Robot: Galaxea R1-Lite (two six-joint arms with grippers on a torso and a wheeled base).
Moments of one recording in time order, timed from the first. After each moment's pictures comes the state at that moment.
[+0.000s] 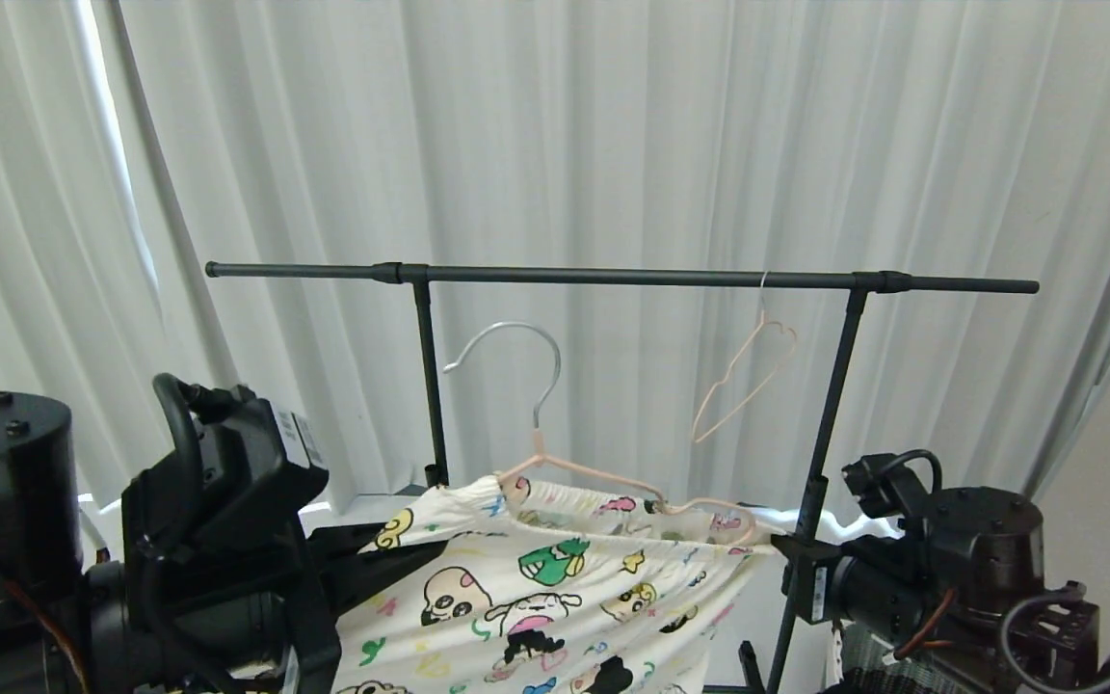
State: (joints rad) left arm -0.55 1.23 -0.50 -0.35 -0.30 0.36; right arm 0.61 1.87 -0.28 -1.20 -0.10 0.34
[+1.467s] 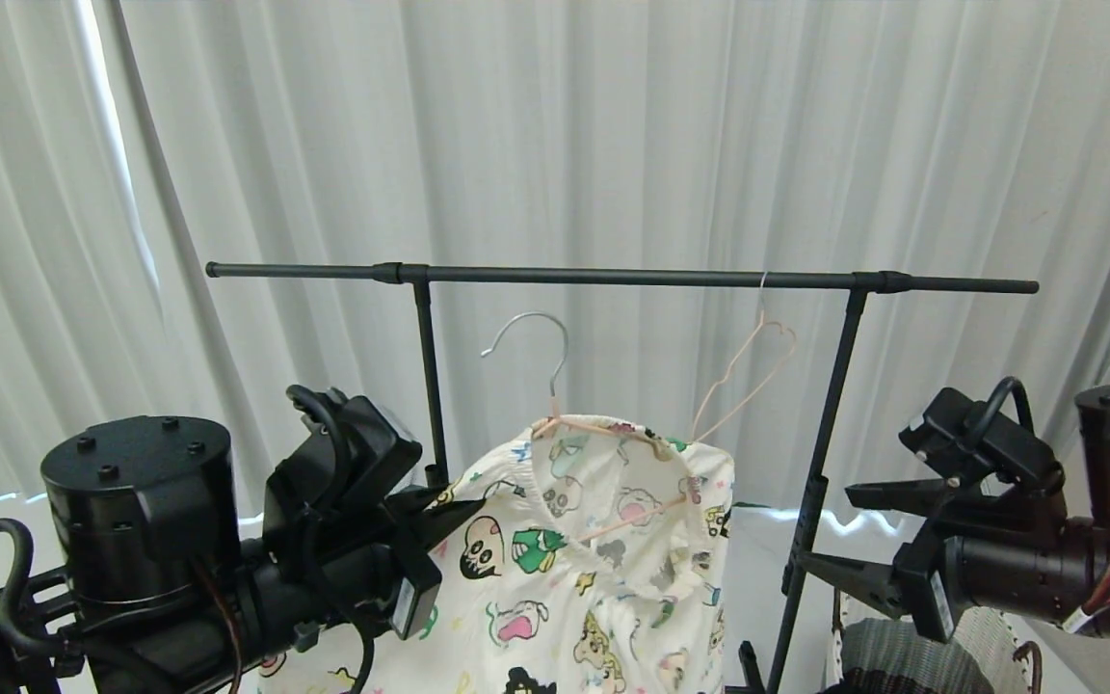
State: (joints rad) left arm -0.56 1.50 -0.40 -0.81 -0.15 0.31; right arm 0.59 1.38 -0.56 -0.33 0.15 -0.13
